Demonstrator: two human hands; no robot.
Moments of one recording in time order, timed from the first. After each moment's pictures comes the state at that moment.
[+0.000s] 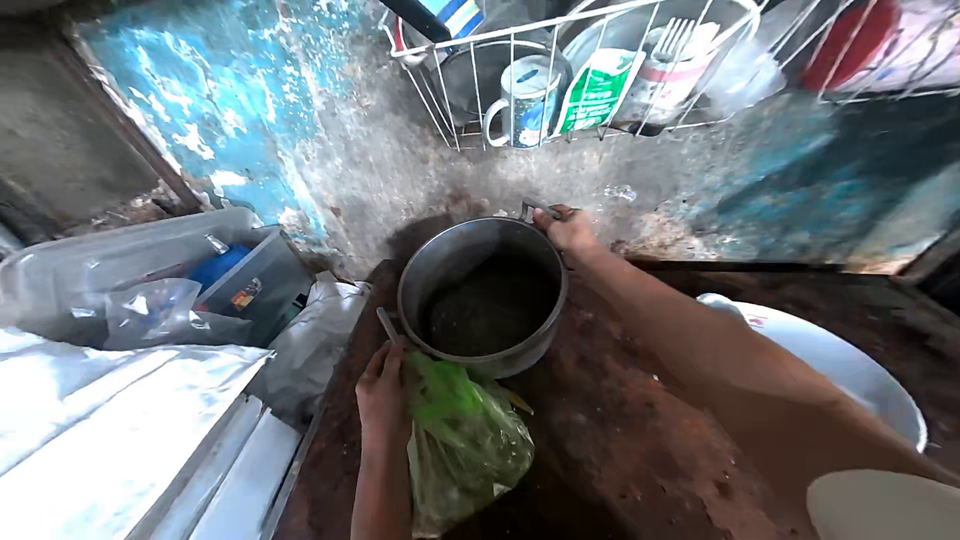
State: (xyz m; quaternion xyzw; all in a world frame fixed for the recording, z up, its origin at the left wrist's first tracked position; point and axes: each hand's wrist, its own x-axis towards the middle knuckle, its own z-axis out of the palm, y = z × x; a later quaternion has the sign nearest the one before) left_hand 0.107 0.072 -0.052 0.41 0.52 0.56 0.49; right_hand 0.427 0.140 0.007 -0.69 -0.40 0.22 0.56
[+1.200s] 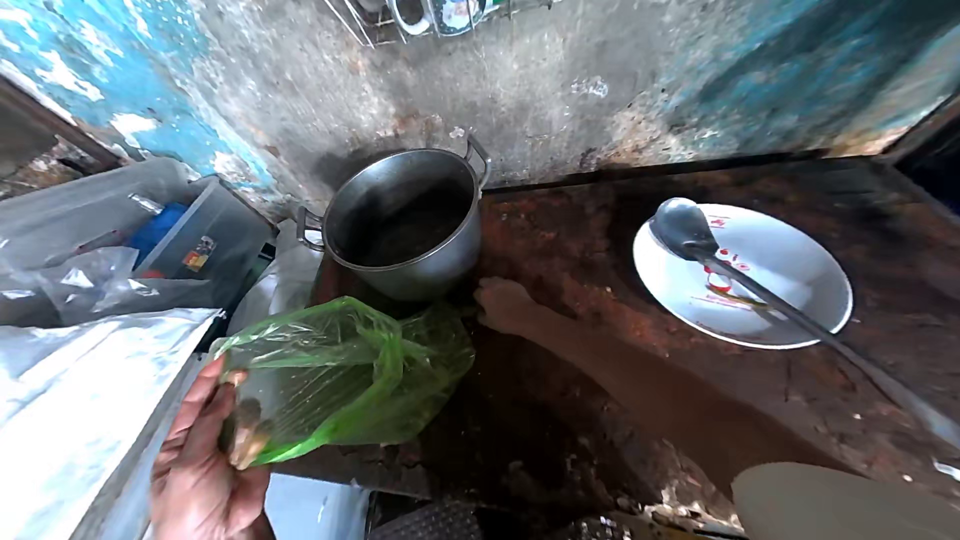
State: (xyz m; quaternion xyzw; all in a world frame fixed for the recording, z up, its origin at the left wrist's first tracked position) left_hand 0.009 0.001 -0.027 0.46 0.41 0.62 0.48; right_hand 0.358 0.040 -0.125 -0.68 -0.68 0.28 0.00
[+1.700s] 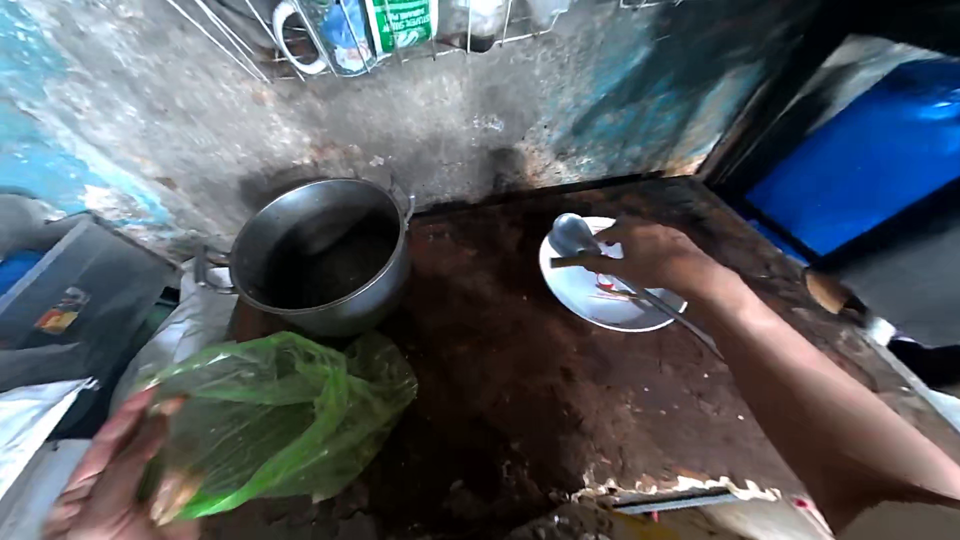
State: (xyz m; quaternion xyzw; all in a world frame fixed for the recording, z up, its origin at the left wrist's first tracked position) left_hand 0.018 0.026 -0.043 0.57 0.33 0.53 0.53; right_hand 0.565 -0.131 -0.032 -0.87 -0.46 0.12 0.12
